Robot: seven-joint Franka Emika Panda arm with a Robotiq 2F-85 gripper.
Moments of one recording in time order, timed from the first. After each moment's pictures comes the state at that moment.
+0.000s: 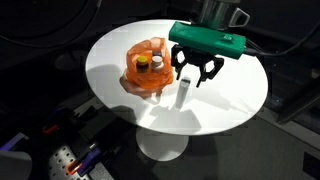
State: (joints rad) arm -0.22 0.27 -0.17 -2.03 0.00 2.17 -0.67
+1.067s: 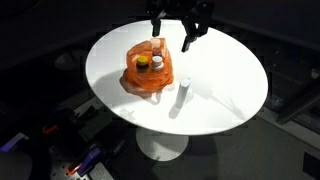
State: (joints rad) arm -0.19 -0.02 -0.14 -2.09 -0.01 1.92 -0.31
